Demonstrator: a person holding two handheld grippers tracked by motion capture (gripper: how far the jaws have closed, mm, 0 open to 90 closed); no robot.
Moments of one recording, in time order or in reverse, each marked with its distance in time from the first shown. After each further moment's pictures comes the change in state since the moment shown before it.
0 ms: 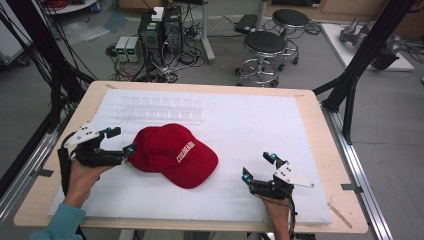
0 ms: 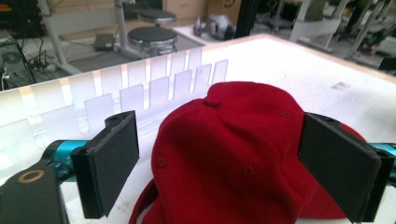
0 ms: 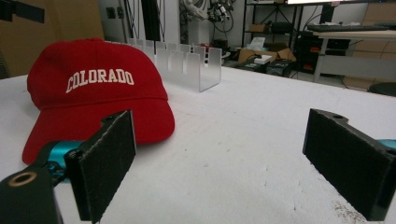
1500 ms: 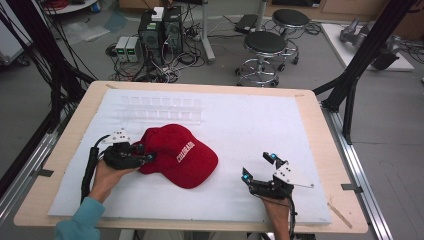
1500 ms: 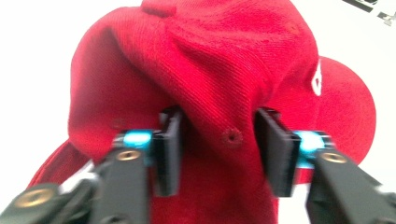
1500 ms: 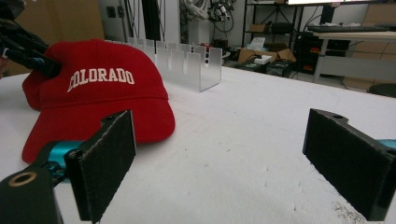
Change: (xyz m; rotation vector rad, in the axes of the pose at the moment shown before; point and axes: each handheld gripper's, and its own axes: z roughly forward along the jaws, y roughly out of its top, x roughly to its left) left arm -0.009 -0.032 0.053 0.230 -0.167 -0.066; right arm 0.001 0.000 0.000 0.007 0.001 0.003
